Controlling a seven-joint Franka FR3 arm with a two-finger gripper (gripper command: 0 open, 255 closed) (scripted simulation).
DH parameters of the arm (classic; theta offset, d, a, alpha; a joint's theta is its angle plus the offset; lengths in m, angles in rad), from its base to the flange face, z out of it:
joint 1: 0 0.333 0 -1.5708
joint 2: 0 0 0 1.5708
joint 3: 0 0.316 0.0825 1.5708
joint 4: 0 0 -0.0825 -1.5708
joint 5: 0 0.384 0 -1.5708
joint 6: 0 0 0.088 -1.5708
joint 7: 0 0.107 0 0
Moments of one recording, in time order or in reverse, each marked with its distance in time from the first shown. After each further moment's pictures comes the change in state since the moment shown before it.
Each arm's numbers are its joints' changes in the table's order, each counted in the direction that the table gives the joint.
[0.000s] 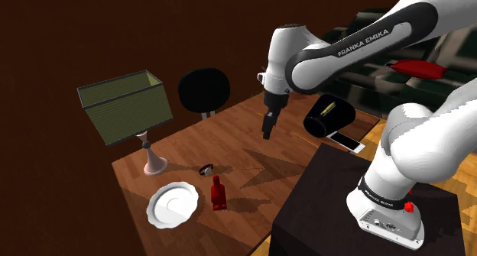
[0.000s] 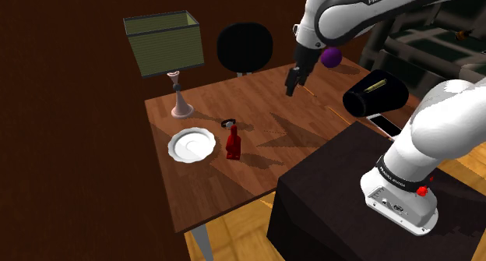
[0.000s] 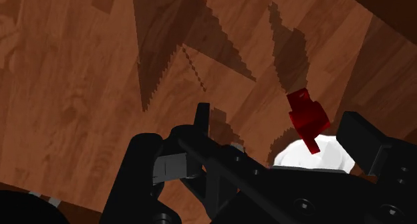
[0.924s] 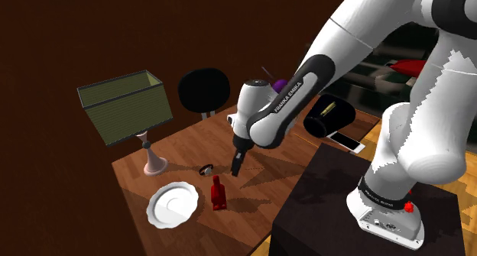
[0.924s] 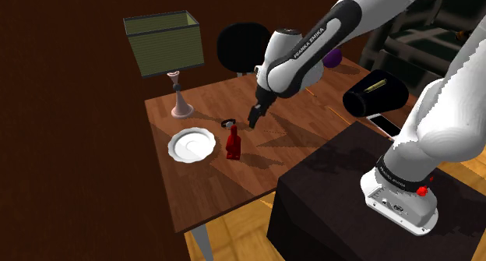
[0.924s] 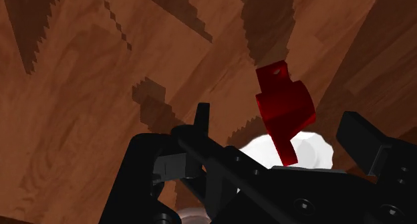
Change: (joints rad) arm 0.165 0.547 0.054 0.098 0.228 -0.535 -0.150
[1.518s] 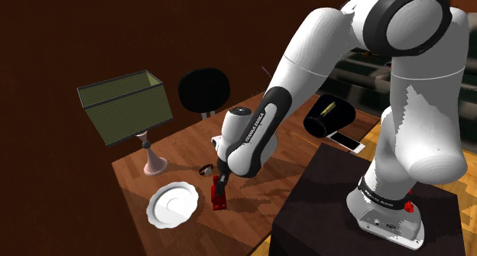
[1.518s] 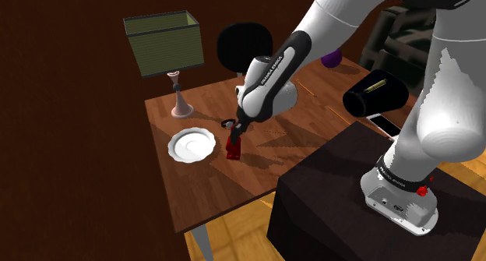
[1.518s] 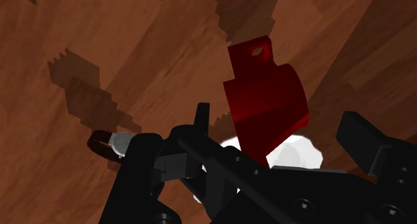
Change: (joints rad) arm 0.023 0.314 0.097 0.169 0.133 -0.196 -0.110
